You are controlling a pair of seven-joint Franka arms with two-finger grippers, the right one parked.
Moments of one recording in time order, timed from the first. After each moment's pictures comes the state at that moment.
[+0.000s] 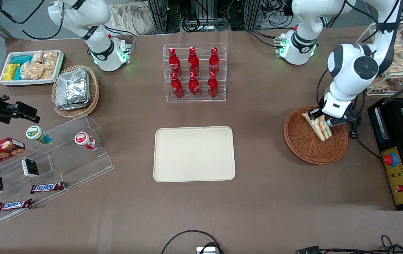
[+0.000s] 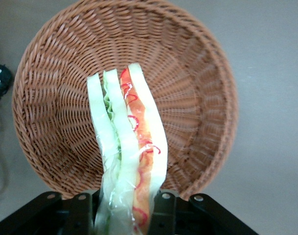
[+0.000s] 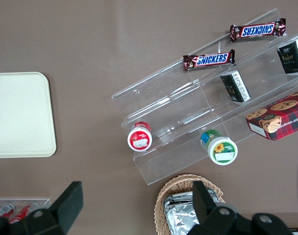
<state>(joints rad) 0.01 -0.13 -0.12 -2.50 0.00 2.38 -0.38</state>
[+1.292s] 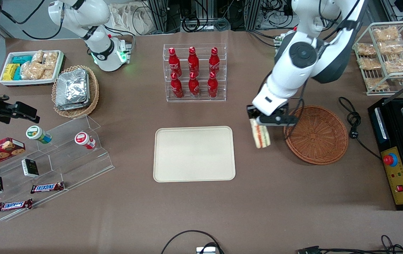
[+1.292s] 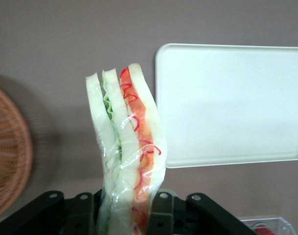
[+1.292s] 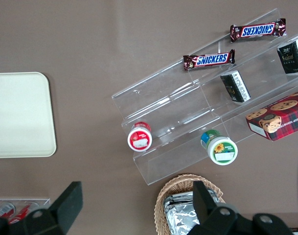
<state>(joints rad) -0.26 0.14 -0.31 -1.95 -0.07 2.19 -0.53</state>
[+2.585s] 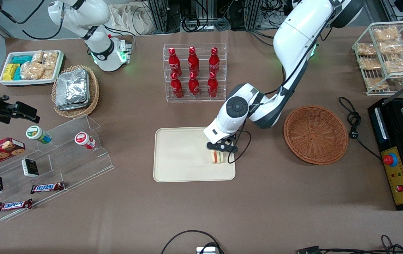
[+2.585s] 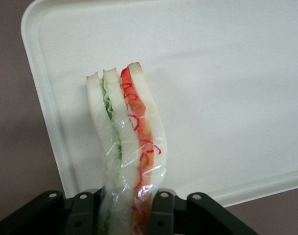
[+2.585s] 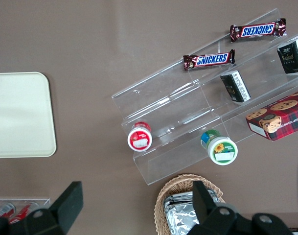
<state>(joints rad) -0.43 0.65 -0.31 -1.70 0.06 2.40 -0.57</state>
